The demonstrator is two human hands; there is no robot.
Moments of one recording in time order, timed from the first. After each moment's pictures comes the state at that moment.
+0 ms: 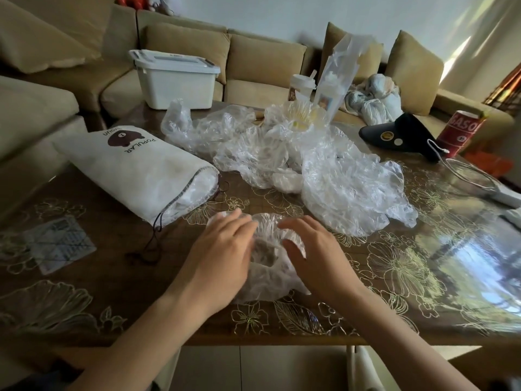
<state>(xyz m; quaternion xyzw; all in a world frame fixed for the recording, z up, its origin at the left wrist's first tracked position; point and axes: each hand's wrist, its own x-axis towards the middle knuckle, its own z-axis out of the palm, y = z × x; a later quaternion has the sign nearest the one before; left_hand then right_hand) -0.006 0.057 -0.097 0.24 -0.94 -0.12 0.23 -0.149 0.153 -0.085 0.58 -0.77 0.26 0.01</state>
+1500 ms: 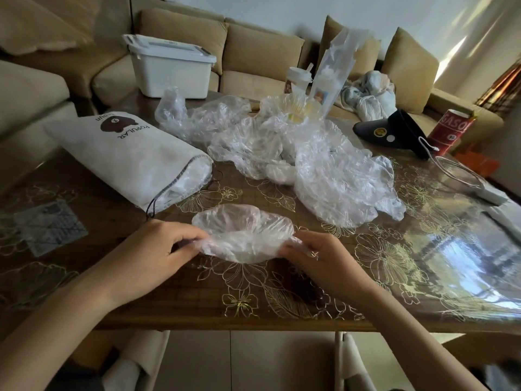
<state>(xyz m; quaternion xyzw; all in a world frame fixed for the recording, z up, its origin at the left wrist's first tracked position) 0.058 0.026 -0.093 0.21 -0.90 -0.32 0.23 -0.163 0.183 -0.087 0.56 -0.74 0.33 -0.17</state>
